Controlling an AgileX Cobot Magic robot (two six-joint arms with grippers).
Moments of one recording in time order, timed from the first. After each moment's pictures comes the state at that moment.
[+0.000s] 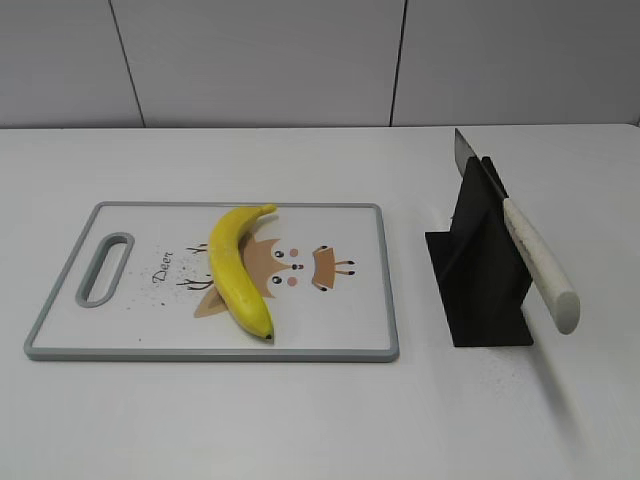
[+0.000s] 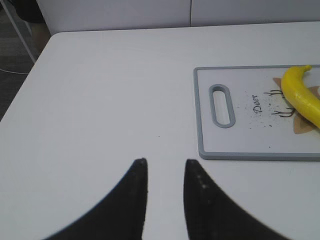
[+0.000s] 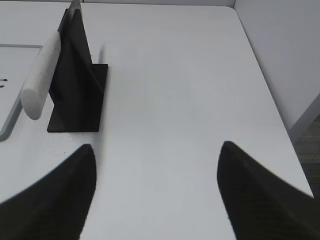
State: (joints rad) left arm -0.07 0.02 -0.51 0.01 1.05 0.08; right arm 0.04 0.00 -0.42 -0.05 0.95 0.03
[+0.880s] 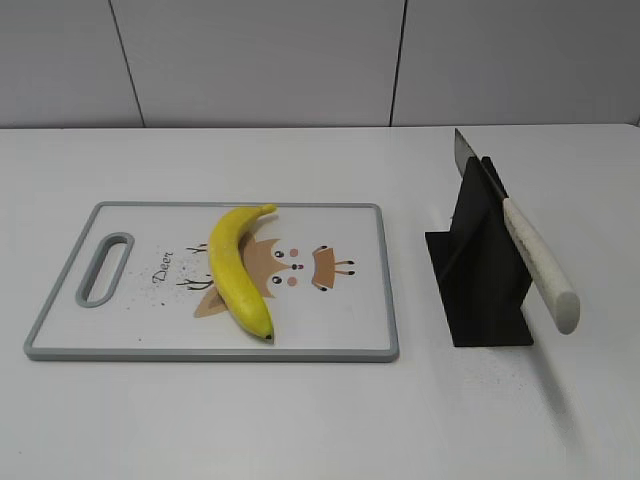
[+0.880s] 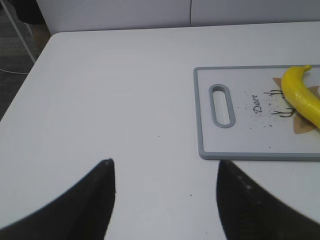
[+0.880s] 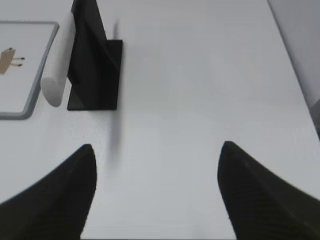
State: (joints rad) left arm -0.07 0.02 -0.51 0.01 1.05 0.08; right arm 0.04 0.16 -0.51 0.00 1.00 0.03
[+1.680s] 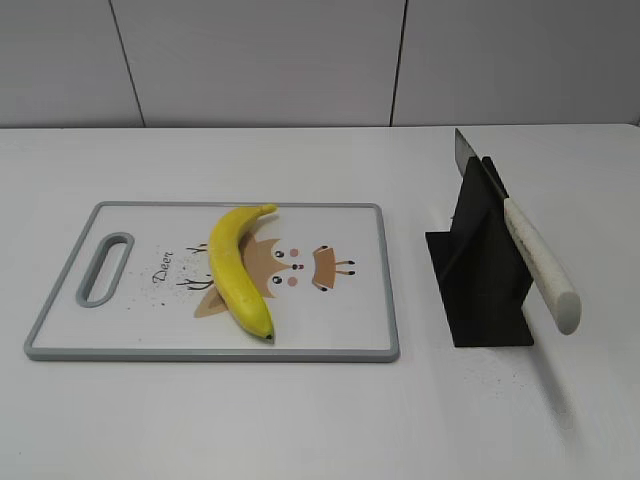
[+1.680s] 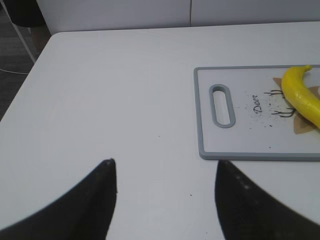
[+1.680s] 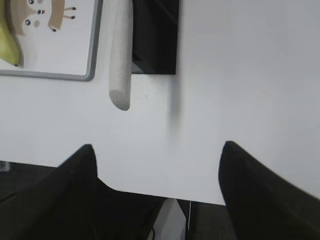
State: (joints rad) left arm -0.07 0.02 -0.51 0.01 1.05 0.08; right arm 0.10 0.88 -0.94 0.18 1.19 0.04
